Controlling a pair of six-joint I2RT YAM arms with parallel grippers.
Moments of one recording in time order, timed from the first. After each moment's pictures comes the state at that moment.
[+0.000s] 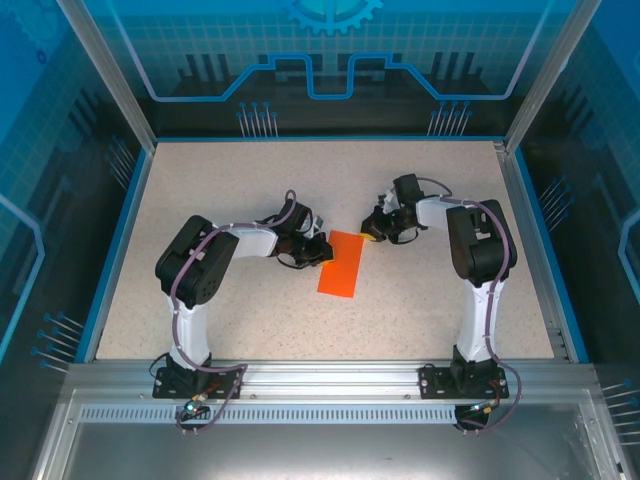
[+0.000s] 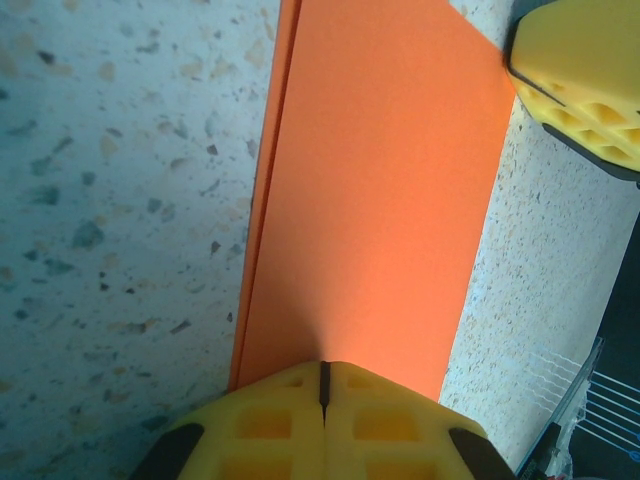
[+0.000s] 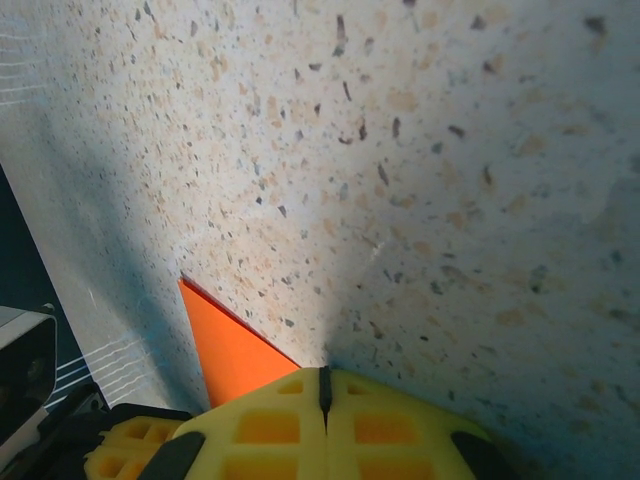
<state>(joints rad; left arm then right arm) -0.48 1.99 1.07 -0.09 0.58 -0.79 0.22 2.10 1.28 -0.34 -0.69 0.62</state>
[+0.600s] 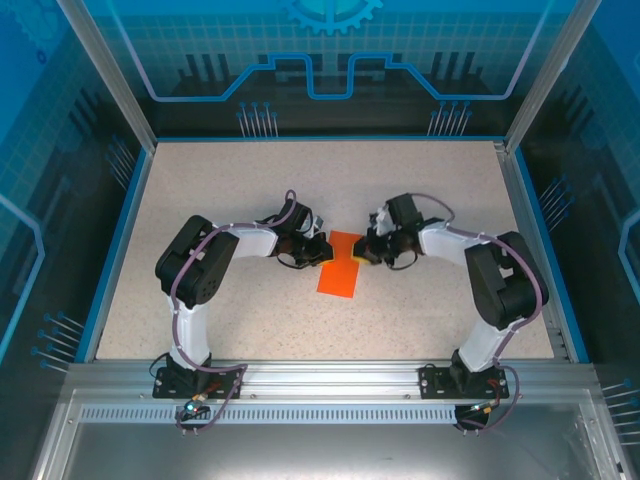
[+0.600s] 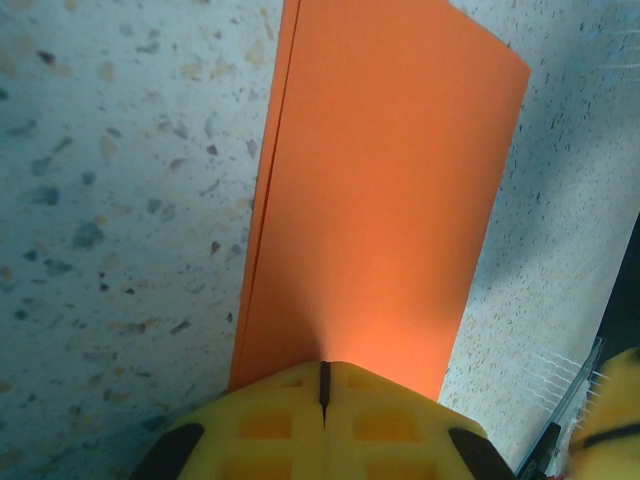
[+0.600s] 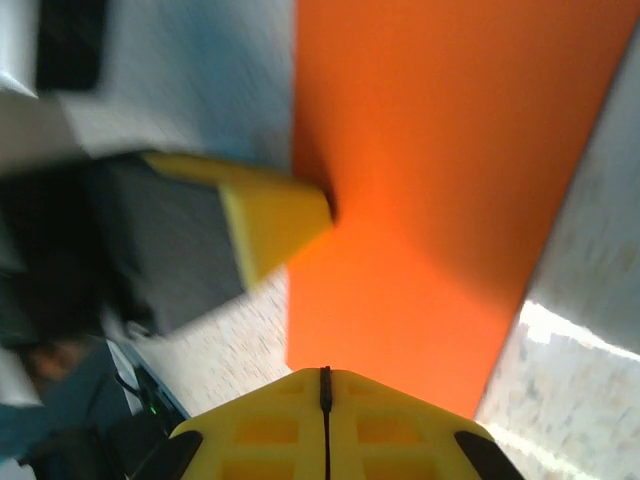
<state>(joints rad) -0.48 1.99 1.07 -0.09 0.58 -0.79 0.39 1.73 0.91 -0.27 -0.68 0.70</state>
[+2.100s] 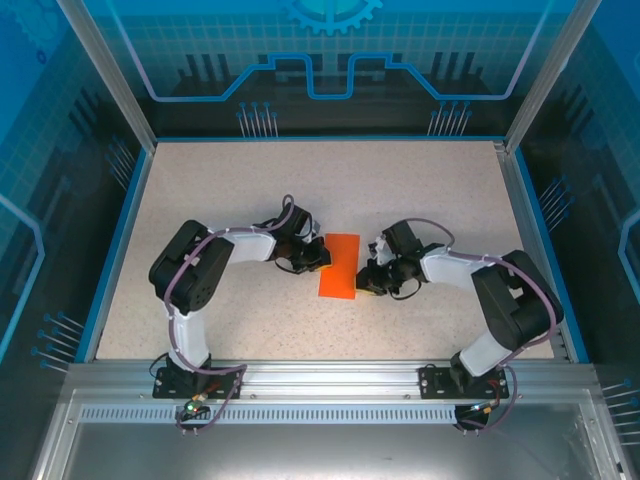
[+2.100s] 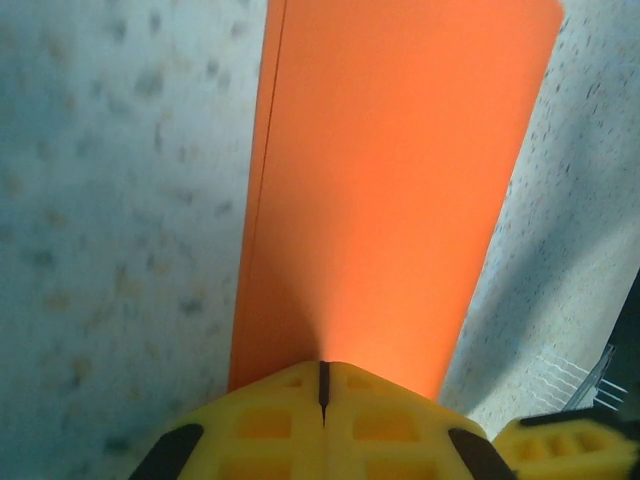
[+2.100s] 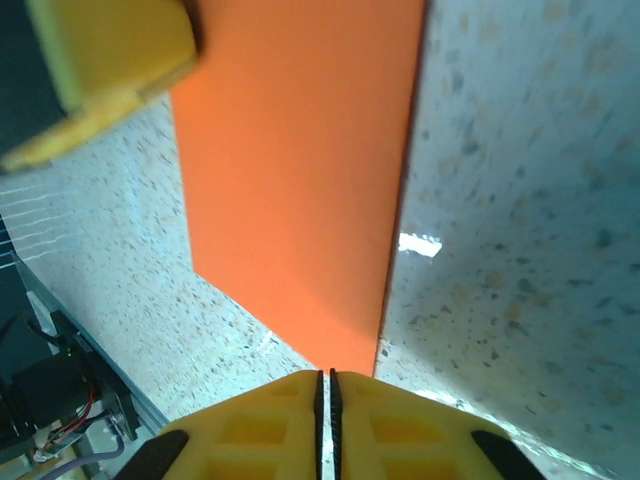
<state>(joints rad) -0.51 1.91 1.02 -0.14 0.53 -0.85 0.45 1.58 0.73 -0.30 -0.60 0.64</state>
